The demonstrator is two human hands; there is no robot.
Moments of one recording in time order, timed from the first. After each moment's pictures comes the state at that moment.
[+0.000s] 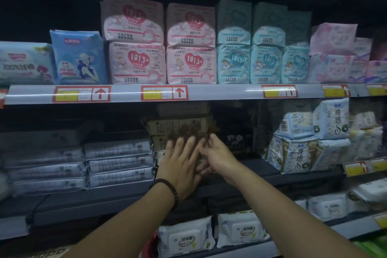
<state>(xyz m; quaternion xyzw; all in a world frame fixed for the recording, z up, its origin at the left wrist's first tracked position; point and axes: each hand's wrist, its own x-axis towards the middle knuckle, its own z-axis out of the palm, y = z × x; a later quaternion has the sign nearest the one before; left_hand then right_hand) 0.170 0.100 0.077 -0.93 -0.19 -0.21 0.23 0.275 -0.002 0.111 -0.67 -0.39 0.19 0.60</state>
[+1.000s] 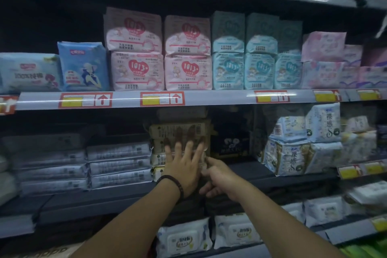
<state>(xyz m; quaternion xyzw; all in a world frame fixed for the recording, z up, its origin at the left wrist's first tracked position) 0.184 0.088 0.087 -0.95 -0.22 -0.14 0.16 0.271 -0.027 0.090 -0.72 -0.33 0.29 0.54</state>
